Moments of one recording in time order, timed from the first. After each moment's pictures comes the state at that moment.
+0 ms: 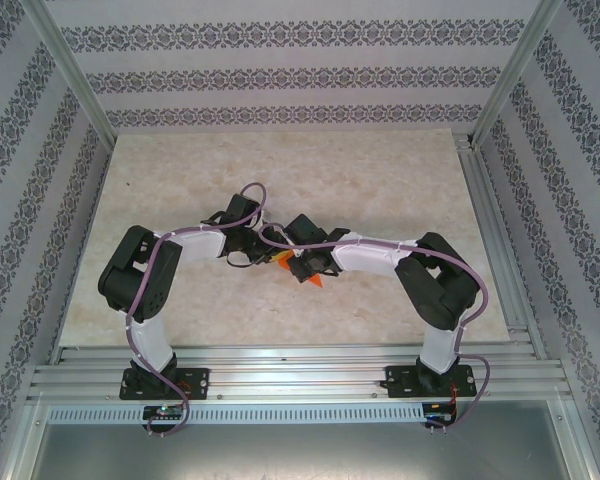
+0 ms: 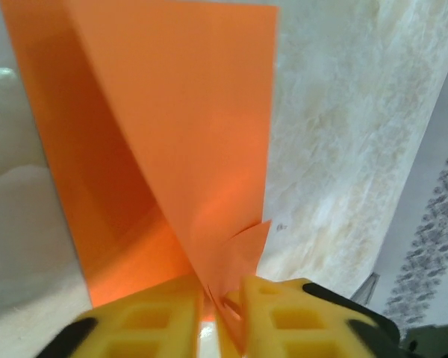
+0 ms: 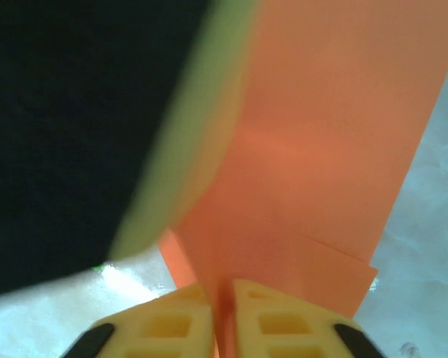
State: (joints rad) left arm -0.45 1.83 0.99 -0.11 0.62 -0.92; right arm 0.80 1.84 1.12 -0.41 0.02 0.16
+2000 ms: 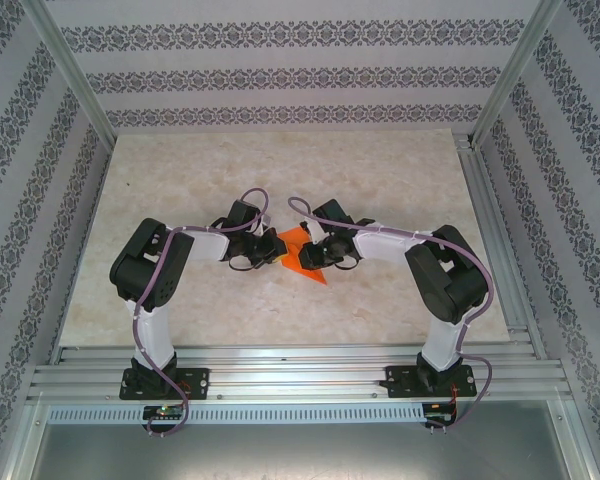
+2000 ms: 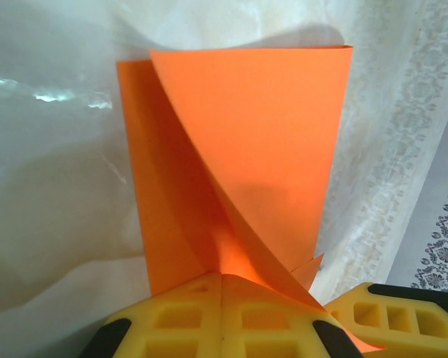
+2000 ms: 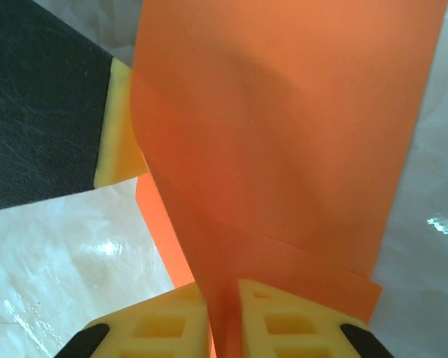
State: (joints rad) left arm -0.44 1.93 0.96 0.06 0.61 -0.94; right arm 0.61 1.83 1.05 -0.31 -0.35 0.27
